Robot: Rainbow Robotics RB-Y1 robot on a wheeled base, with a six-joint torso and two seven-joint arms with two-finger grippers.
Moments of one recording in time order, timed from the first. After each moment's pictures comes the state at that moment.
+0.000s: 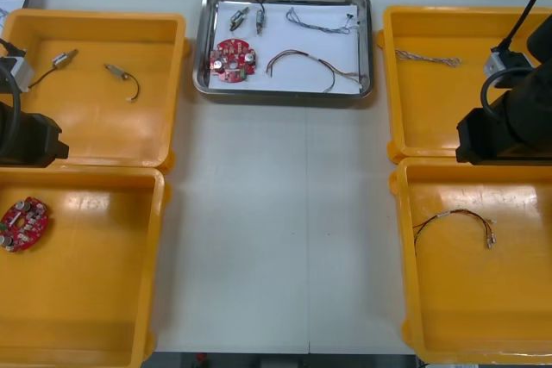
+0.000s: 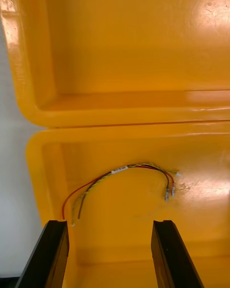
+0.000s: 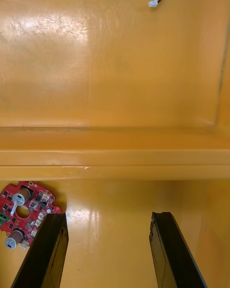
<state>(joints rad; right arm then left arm) -0.57 -0.96 0.20 -2.16 -0.96 1.91 0.76 -0.31 0.64 0.27 -2.13 0.67 1.91 -1.33</state>
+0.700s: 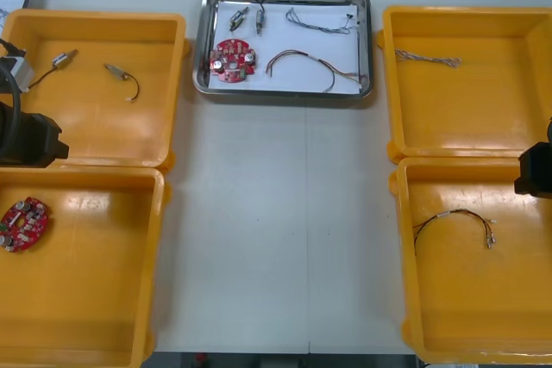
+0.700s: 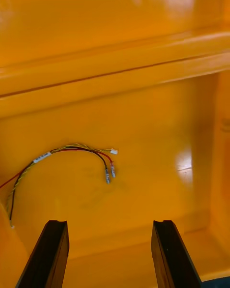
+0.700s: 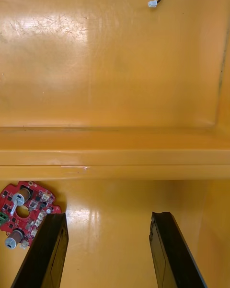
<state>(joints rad) -0.27 -0.96 -0.04 -2.16 -0.87 1.91 0.86 -0.31 0.64 0.27 -2.13 0.67 1.91 -1.33</state>
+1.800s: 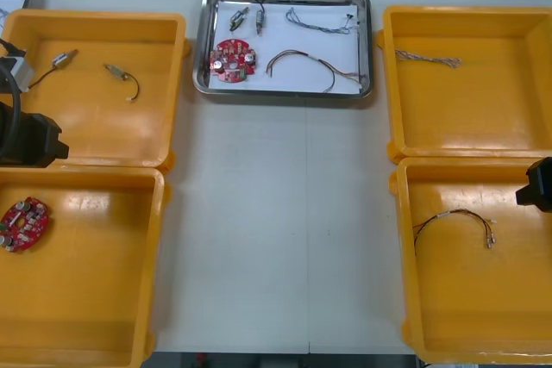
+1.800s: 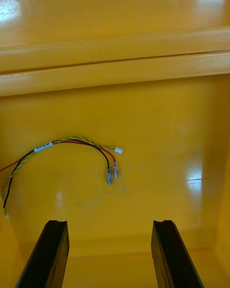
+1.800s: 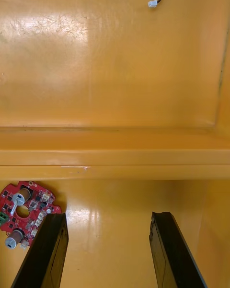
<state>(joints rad) -0.15 -0.85 -0.21 -2.16 -0.88 1.87 1.11 -0.31 0.64 0.27 -2.13 0.67 1.91 -1.33</state>
